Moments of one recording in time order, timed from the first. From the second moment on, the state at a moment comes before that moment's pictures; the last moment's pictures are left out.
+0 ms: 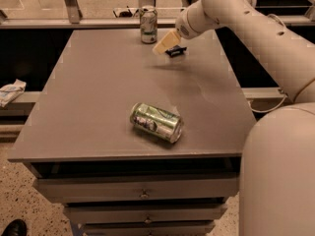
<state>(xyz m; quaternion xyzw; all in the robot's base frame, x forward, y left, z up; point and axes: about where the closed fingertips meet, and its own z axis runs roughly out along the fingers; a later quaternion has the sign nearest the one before) 0.825 -0.069 0.895 -0.43 0.78 0.05 0.45</state>
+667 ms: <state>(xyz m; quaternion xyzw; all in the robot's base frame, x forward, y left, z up) 0.757 -0.109 0.957 -0.38 0.75 0.11 0.53</state>
